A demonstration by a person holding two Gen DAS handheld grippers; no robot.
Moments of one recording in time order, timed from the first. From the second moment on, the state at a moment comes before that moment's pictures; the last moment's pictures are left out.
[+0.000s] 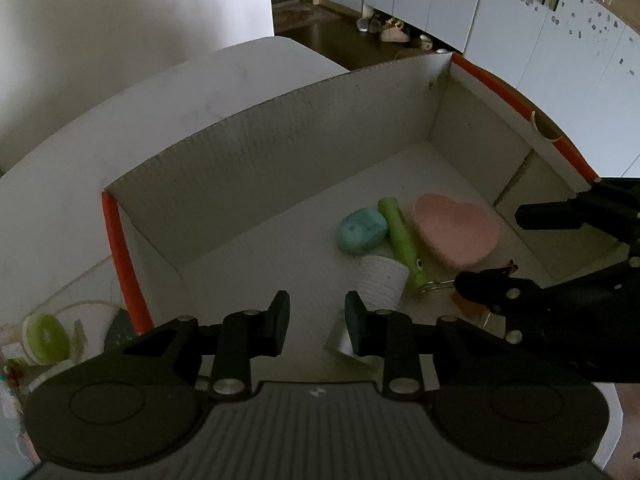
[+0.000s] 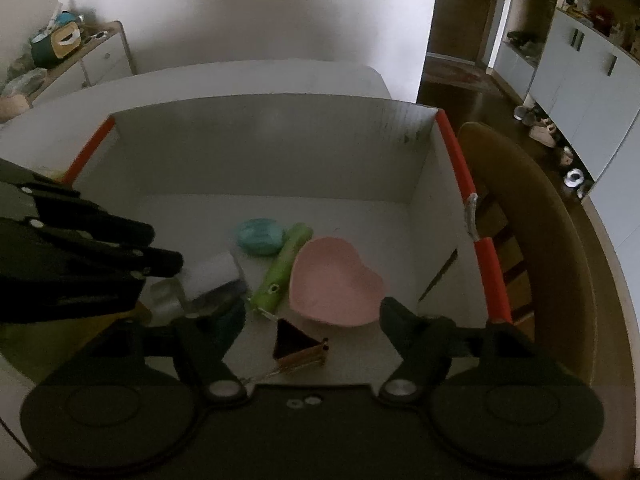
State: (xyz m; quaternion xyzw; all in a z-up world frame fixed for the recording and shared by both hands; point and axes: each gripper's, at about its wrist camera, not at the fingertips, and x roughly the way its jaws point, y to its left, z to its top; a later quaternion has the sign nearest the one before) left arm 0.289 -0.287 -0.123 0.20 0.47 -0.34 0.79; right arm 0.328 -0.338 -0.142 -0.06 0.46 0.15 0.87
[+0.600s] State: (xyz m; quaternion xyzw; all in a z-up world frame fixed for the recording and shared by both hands) left arm 0.263 -0.270 -0.099 0.16 0.44 -0.33 0.82; right arm 0.302 -0.354 -0.105 -0.04 0.43 0.17 0.88
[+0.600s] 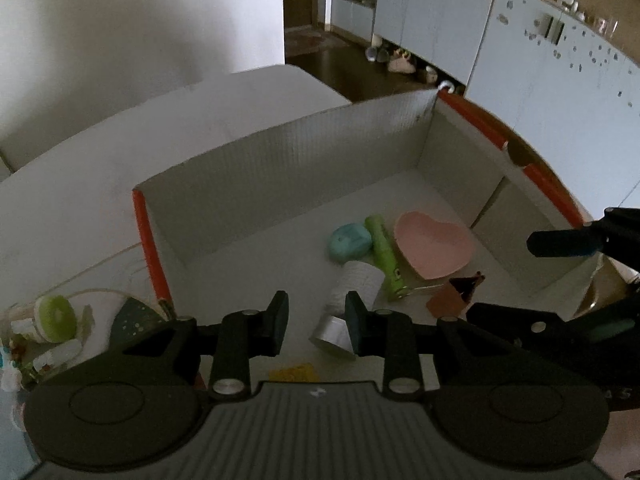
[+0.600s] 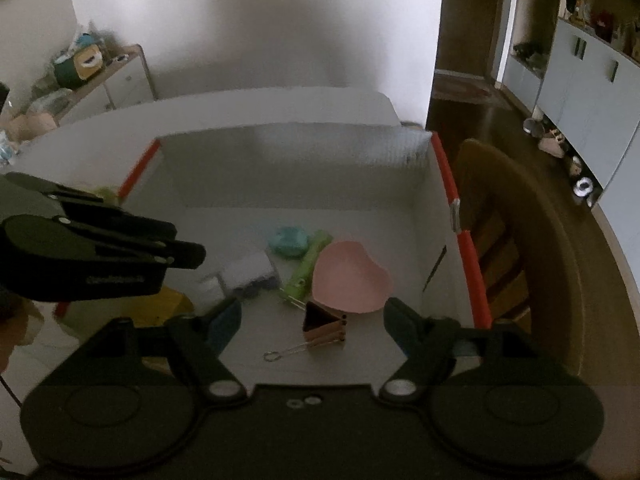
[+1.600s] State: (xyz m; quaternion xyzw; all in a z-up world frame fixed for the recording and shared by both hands) left arm 0.205 -0.141 -0.036 0.06 0.35 -0.33 0.87; right arm 0.222 -0.299 -0.037 0.00 0.30 0.27 0.92
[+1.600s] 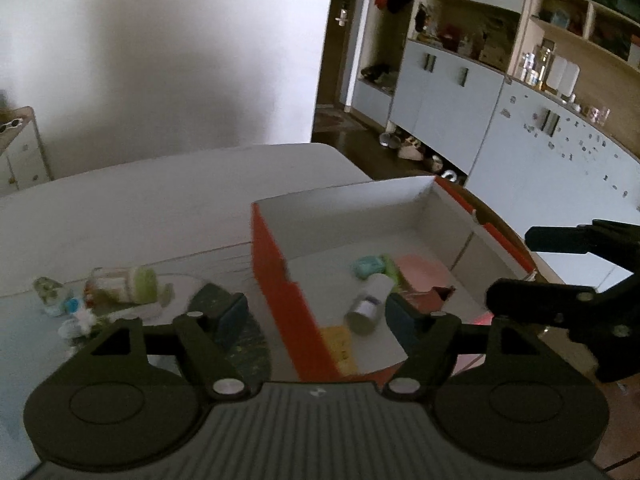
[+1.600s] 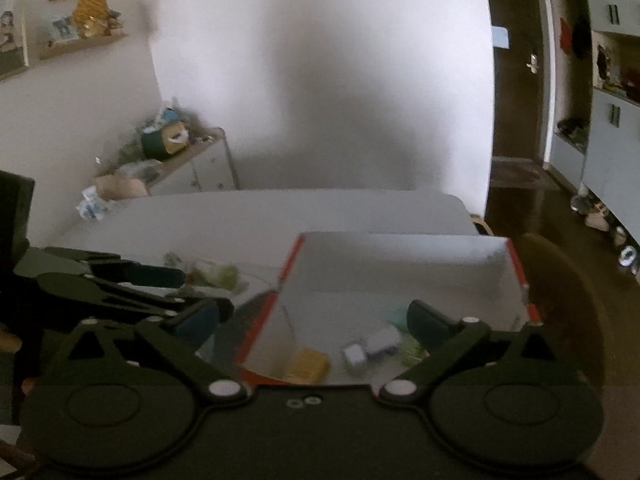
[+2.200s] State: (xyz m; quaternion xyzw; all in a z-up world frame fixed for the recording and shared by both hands) left arm 0.254 -0.011 -0.038 0.03 0.32 -0.27 0.91; right arm 0.195 -0.182 -0.052 0.03 0.31 0.28 0.91
